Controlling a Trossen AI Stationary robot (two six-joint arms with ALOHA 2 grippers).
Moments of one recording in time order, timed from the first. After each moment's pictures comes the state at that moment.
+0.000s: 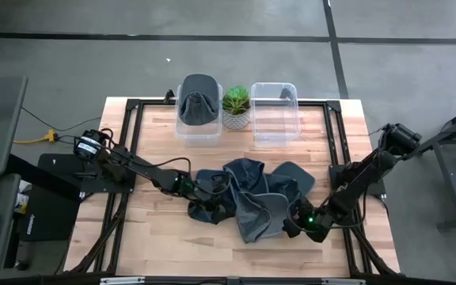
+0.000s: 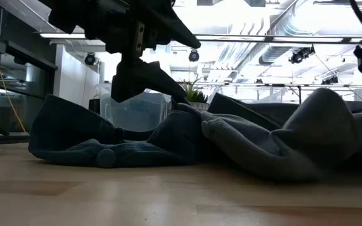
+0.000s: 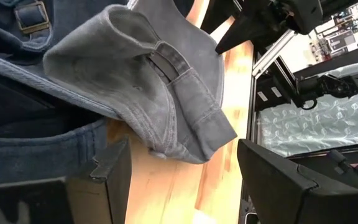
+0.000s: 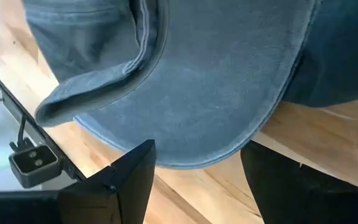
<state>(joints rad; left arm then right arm) -0.30 1.68 0.91 0.29 0.01 -0.96 0.81 1.42 0.58 -0.13 0.30 1.96</state>
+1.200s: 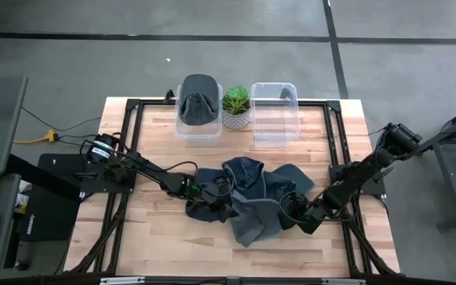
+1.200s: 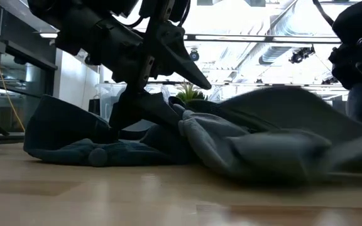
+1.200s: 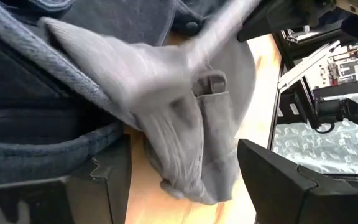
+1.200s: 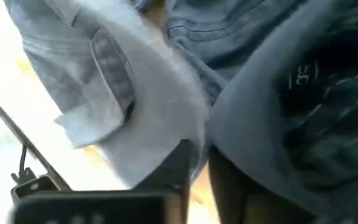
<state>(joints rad) -0.29 1.81 0.91 0.37 0.00 -1.10 0.70 1.42 0.58 -0.13 0.29 1.86</state>
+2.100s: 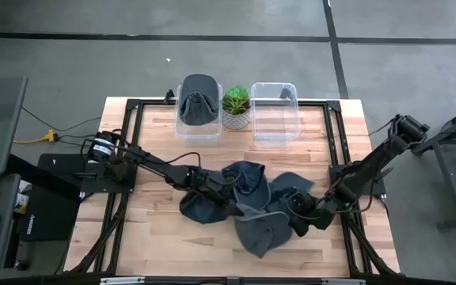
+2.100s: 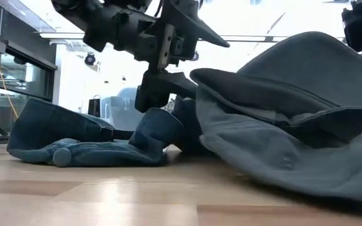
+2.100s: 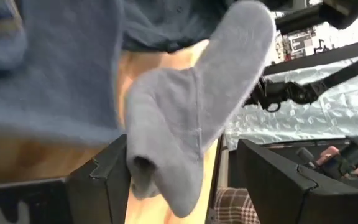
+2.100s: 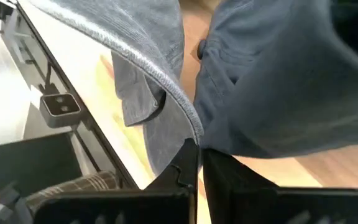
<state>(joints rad) -0.20 1.81 0.98 0.39 0.25 -1.05 0.74 1.21 0.62 -0.30 0.17 1.60</state>
